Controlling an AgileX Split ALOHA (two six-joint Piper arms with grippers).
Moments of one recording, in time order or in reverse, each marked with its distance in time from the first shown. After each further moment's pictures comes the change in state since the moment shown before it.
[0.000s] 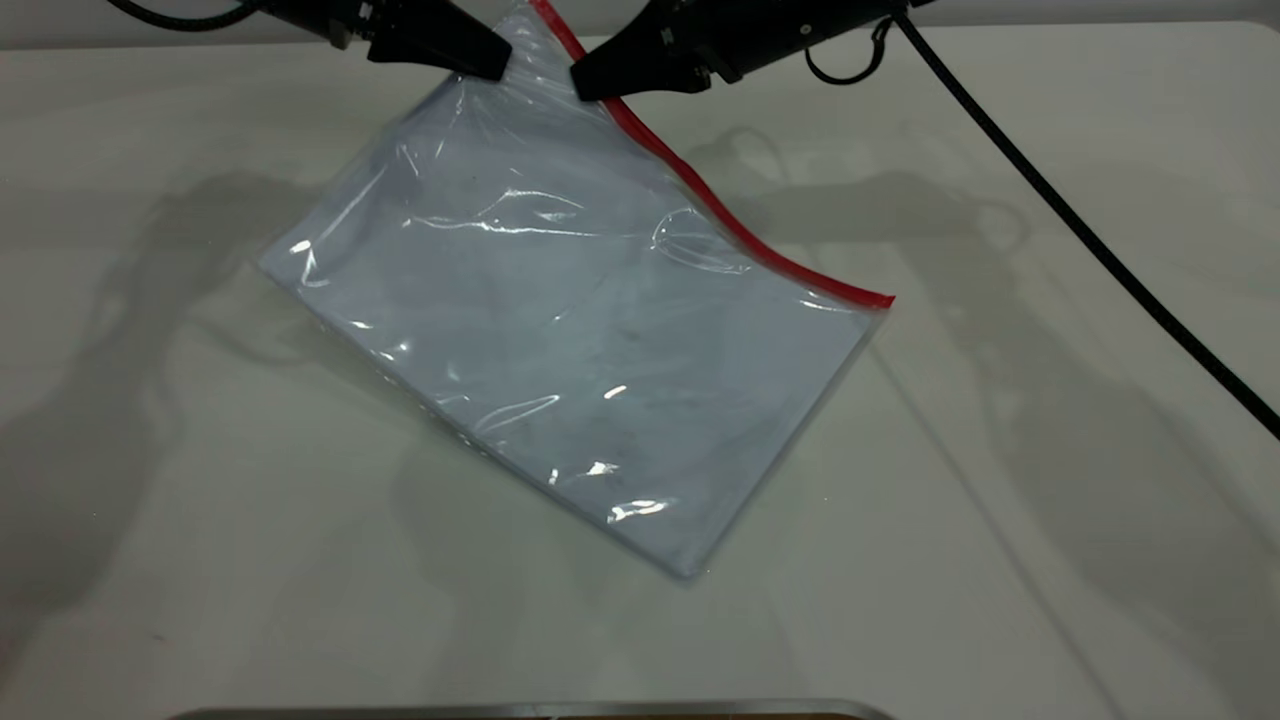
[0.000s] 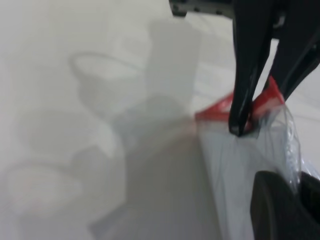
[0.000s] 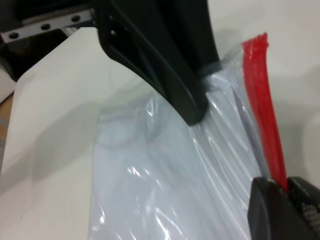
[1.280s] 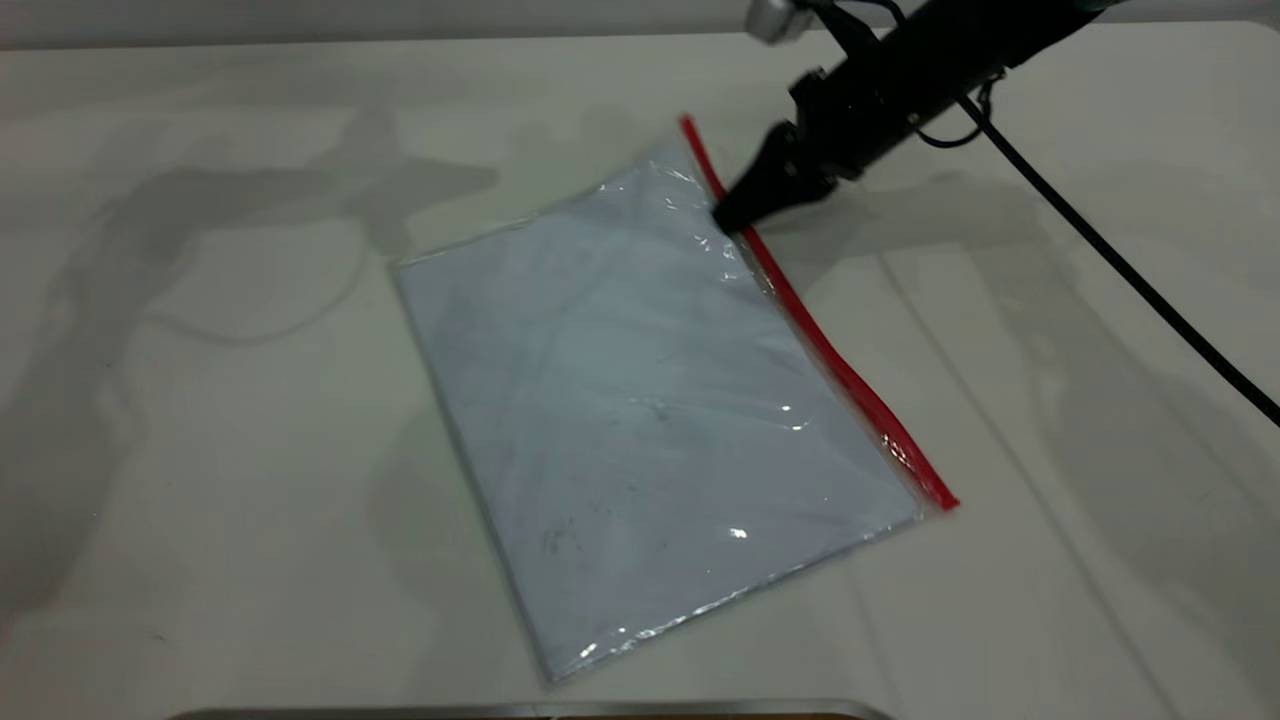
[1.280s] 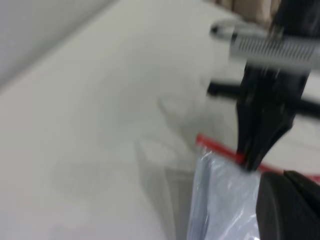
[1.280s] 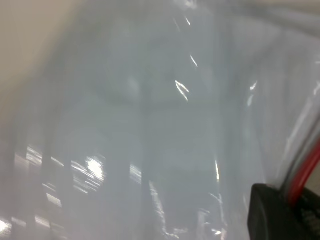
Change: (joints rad) left arm 0.059 -0.012 -0.007 -0.097 -0.034 0.013; right arm -0.075 0.046 -0.010 -0.284 0.052 0.032
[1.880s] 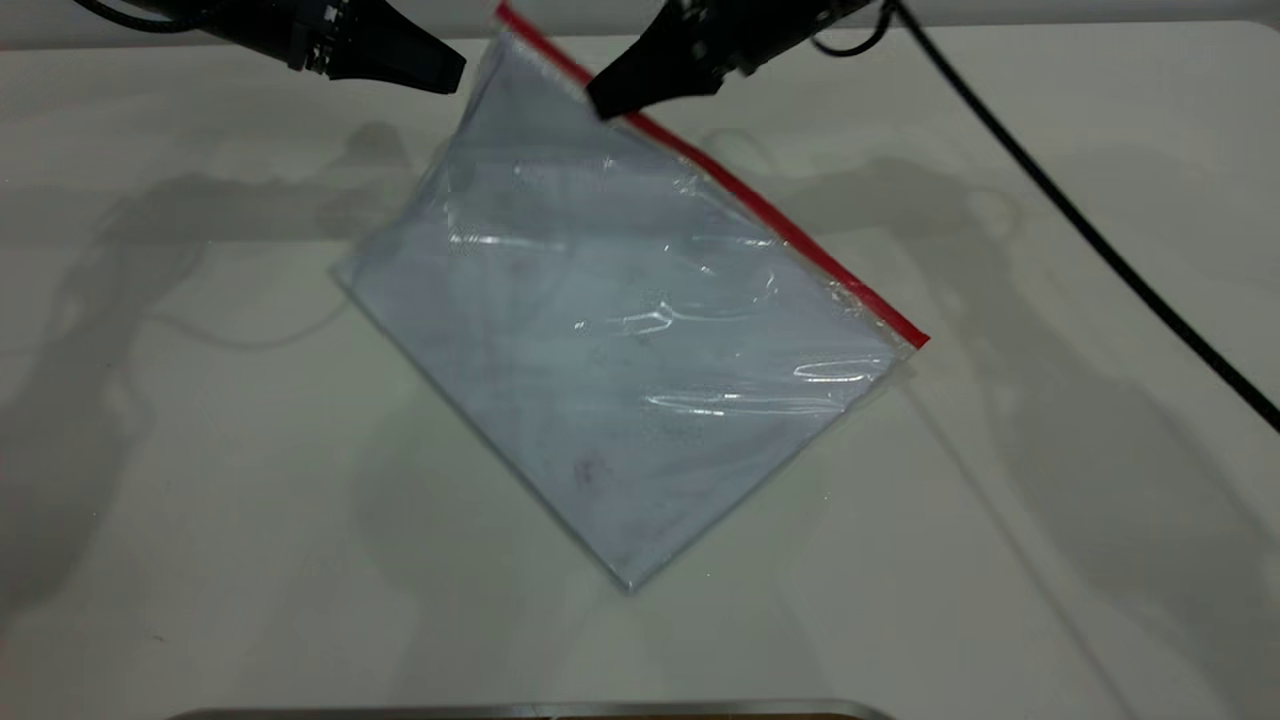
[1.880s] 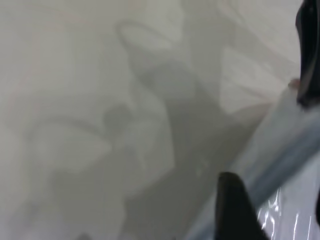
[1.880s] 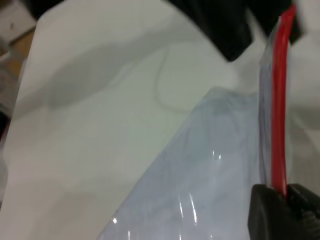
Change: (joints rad) left arm 0.000 0.051 0.000 0.109 0.023 -0.150; right arm 0.096 0.001 -0.179 0.127 0.107 -0.035
